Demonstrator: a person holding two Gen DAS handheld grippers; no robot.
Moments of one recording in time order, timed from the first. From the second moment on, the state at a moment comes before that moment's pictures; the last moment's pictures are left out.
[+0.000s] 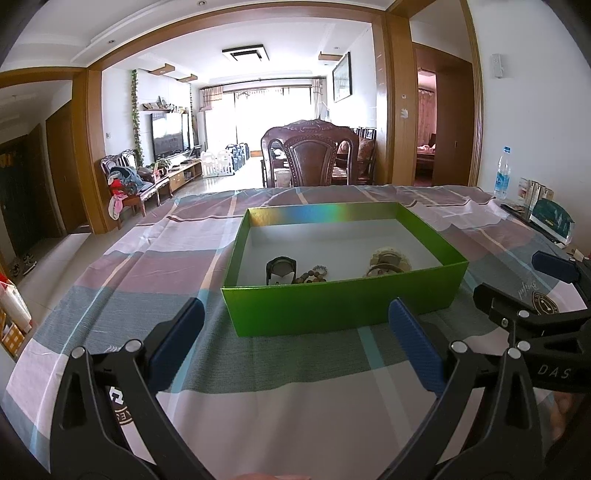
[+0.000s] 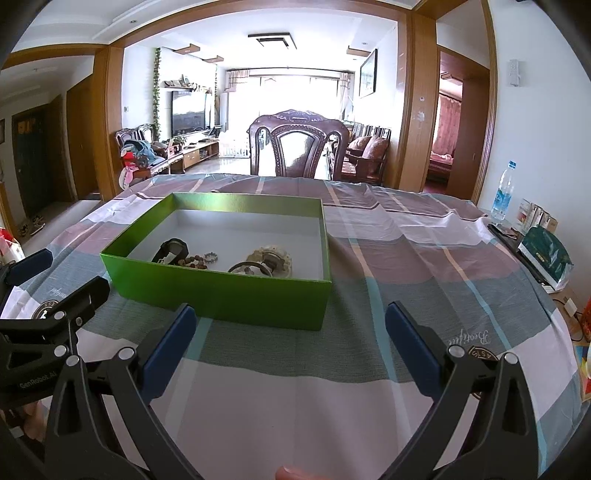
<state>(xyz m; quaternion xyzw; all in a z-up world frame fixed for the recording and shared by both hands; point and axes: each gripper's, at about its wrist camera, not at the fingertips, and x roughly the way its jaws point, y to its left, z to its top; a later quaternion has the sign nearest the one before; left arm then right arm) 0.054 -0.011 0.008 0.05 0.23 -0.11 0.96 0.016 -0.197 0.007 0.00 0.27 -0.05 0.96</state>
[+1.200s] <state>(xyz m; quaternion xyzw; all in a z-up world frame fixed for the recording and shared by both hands) 0.054 -0.010 0.007 0.05 0.24 -0.11 0.96 0.016 -0.197 0.006 0.00 0.27 -0.05 0.96</state>
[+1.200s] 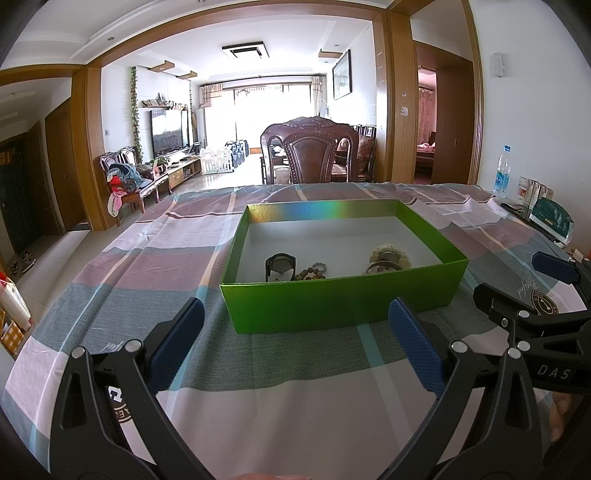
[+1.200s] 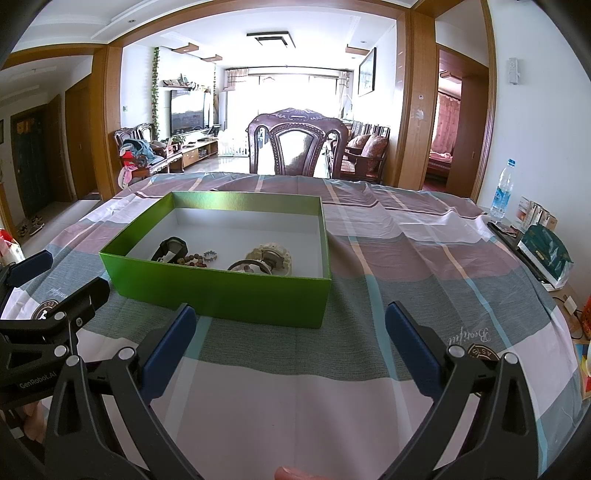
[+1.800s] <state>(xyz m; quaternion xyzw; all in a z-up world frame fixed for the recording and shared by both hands) 0.053 -0.011 0.005 0.05 0.24 -0.11 0.96 0.016 -0.197 0.007 0.00 0.27 -0.05 0.96</state>
